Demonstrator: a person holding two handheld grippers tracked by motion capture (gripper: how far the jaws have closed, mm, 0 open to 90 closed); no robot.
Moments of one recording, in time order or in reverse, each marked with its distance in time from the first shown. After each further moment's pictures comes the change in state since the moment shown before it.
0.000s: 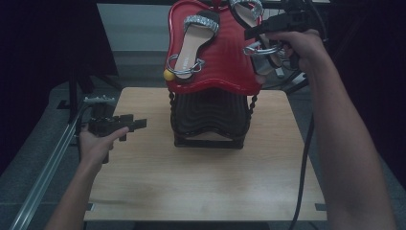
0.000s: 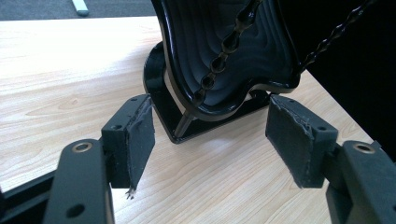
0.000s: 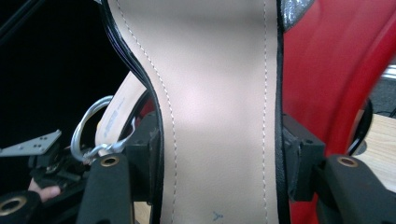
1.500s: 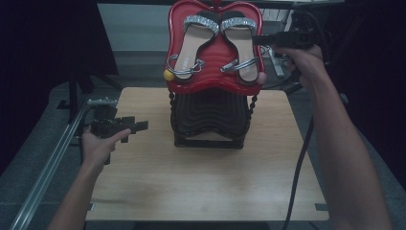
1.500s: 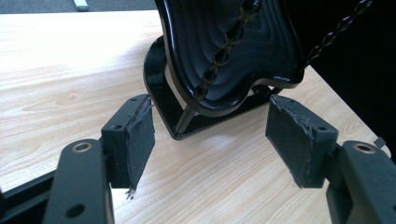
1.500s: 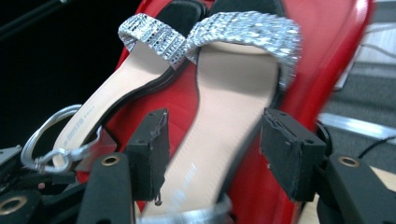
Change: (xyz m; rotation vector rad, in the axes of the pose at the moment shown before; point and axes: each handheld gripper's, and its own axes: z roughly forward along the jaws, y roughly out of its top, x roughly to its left) left arm 0.000 -0.004 0.007 0.009 0.004 0.003; right arm -0.021 -0.042 -0.017 -0.227 -0.051 -0.127
